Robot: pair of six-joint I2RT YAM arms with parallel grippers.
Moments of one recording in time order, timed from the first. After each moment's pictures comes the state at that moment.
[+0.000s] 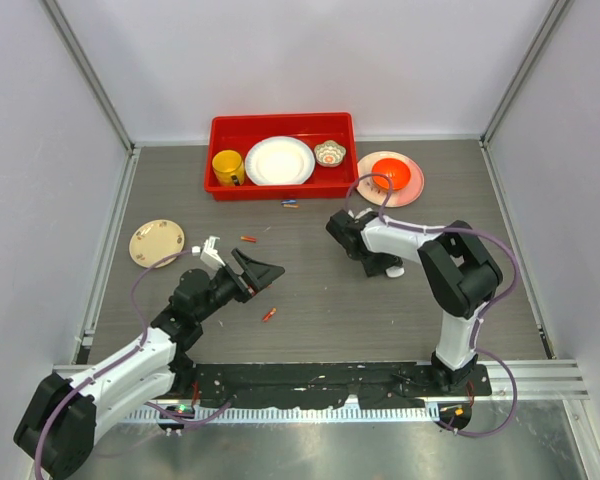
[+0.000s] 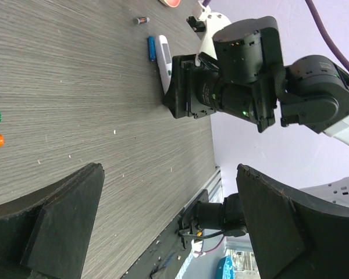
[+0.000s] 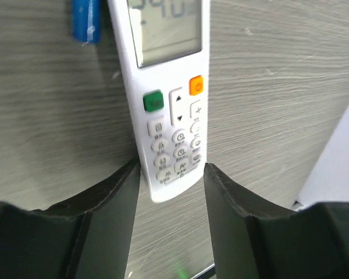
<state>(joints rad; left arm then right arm) -0.56 0.80 0.17 0.44 0.21 -1.15 0.62 1.88 1.16 -0.84 0.68 0.37</state>
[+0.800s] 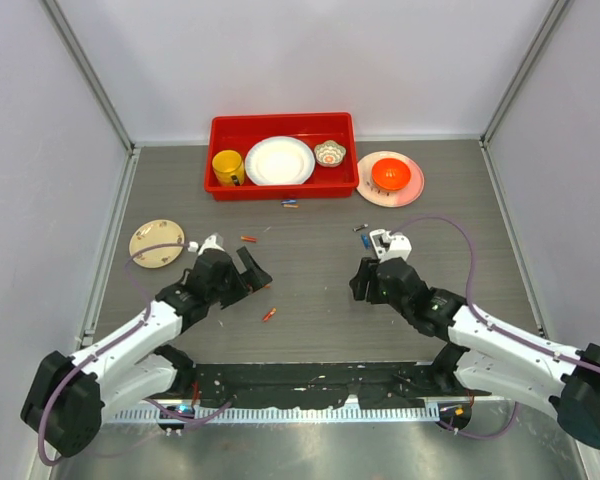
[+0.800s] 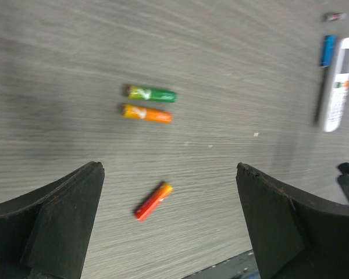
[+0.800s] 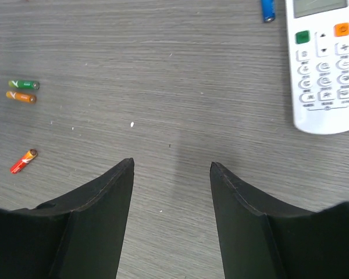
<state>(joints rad) -0.56 0.95 0.44 -0.19 -0.02 -0.96 0.81 0.88 0.48 -0.23 0.32 0.63</state>
